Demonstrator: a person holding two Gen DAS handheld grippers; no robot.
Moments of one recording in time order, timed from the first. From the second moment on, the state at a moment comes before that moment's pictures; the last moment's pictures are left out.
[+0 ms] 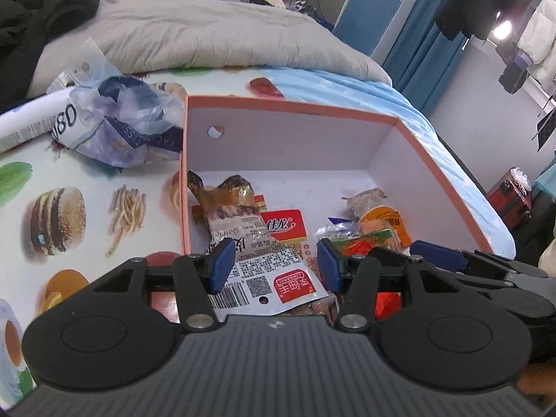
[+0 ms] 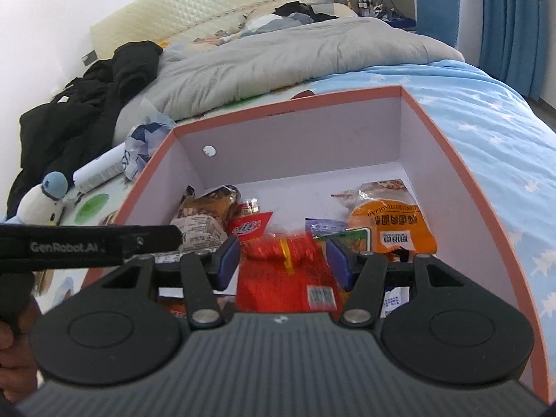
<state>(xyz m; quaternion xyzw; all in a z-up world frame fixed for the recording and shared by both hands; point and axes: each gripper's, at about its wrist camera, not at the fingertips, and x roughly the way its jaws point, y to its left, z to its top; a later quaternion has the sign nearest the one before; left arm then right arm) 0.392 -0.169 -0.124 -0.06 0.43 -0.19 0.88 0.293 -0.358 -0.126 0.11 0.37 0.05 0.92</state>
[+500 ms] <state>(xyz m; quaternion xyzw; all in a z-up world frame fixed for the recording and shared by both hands) 0.289 -0.142 -0.018 -0.06 0.33 -0.19 0.92 0.225 -0.353 -0.043 0.11 0.29 0.04 0.95</state>
